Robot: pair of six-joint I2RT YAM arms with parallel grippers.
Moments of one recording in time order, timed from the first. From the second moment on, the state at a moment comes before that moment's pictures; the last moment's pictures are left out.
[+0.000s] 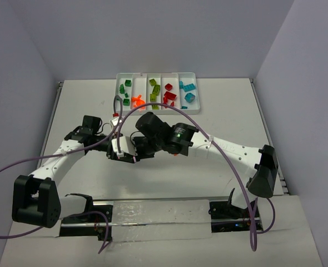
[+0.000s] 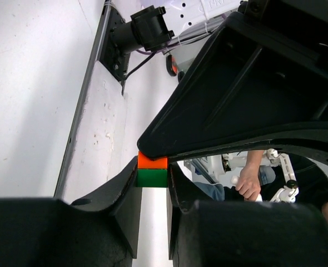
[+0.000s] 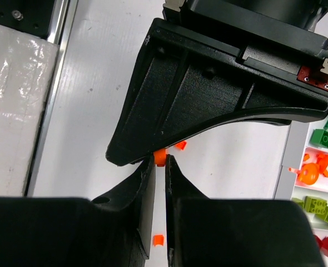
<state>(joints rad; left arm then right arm) -0.22 1.25 0.78 -0.59 1.46 -0.05 1.11 1.58 1.50 -0.67 -0.29 -0.70</state>
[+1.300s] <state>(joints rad) -0.05 1.72 1.43 -0.36 0.69 -0.10 0.75 1.54 1.41 -0.58 -0.26 -0.57</state>
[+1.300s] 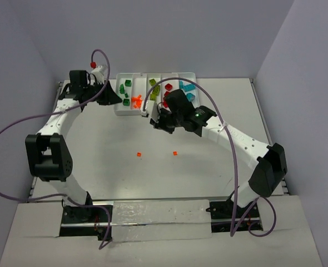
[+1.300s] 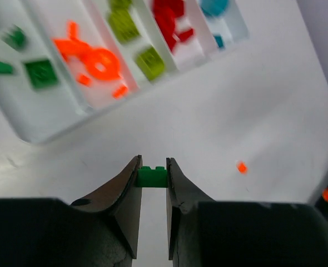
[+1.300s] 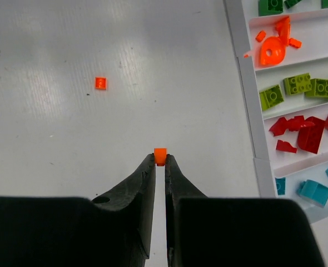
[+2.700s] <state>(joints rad) -0.09 1.99 1.79 -0.25 0.19 -0.19 0.59 2.18 2.08 -0.42 -0.33 -0.03</state>
